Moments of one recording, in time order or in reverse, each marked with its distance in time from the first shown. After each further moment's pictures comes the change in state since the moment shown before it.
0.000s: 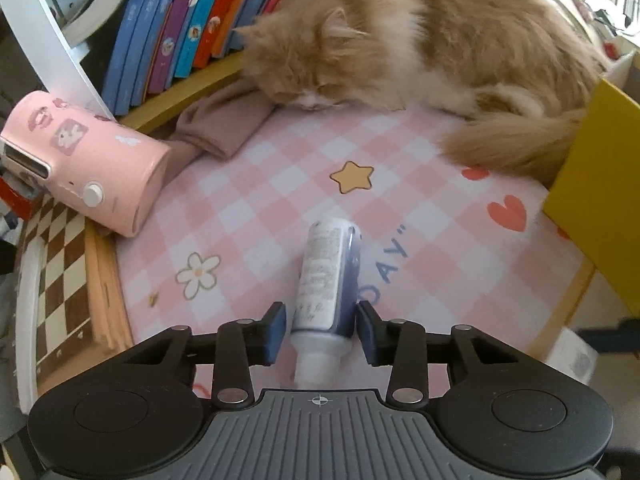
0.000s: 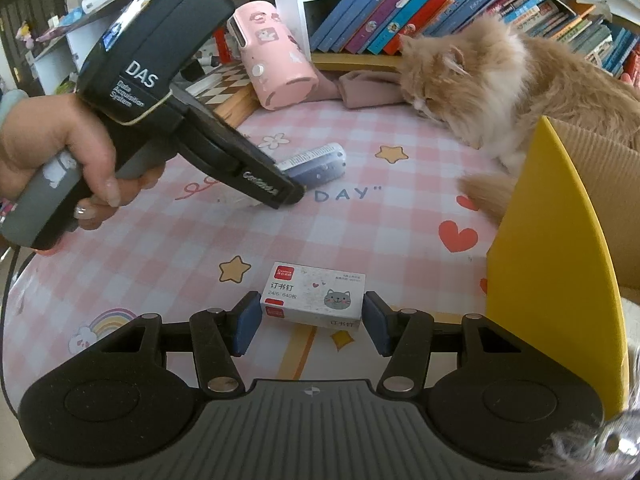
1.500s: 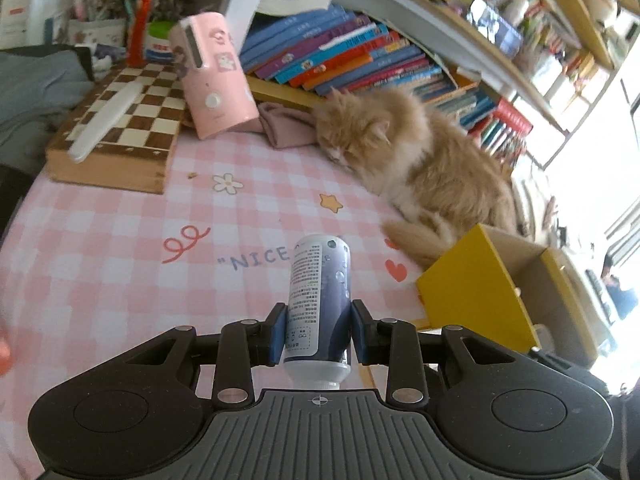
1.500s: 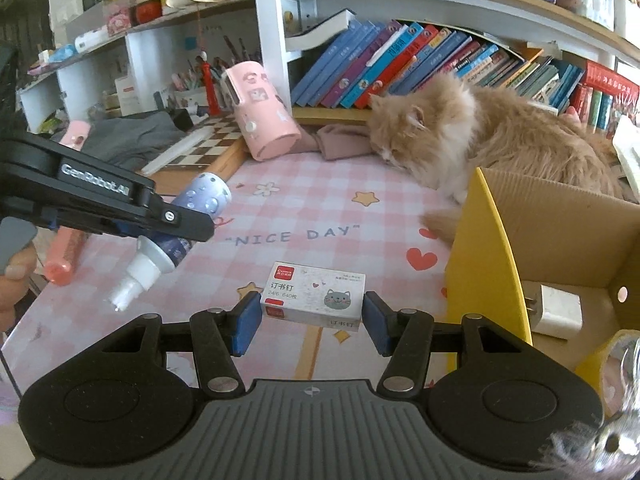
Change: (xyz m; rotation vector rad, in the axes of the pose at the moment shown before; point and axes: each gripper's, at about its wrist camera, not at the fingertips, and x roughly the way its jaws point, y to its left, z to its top) left arm -0.142 0.023 -0.111 -0.650 -0.231 -0.260; right arm -0.069 0.035 -0.012 0.023 -0.147 -0.111
